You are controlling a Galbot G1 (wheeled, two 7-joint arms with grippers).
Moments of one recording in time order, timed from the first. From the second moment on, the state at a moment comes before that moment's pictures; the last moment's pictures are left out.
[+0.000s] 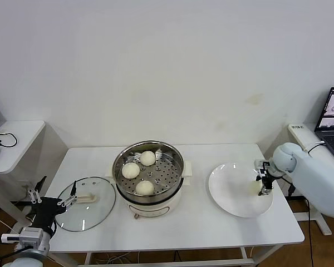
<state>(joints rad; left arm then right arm) 1.65 -1.08 -0.77 -2.18 -0.14 0.18 -0.15 -0.11 0.73 -0.58 1.06 -0.28 -0.26 -1.13</state>
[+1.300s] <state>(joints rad) 1.62 -1.08 -0.78 -2.18 -0.16 0.17 -0.15 0.60 1.00 -1.15 1.38 0.35 -0.55 -0.99</state>
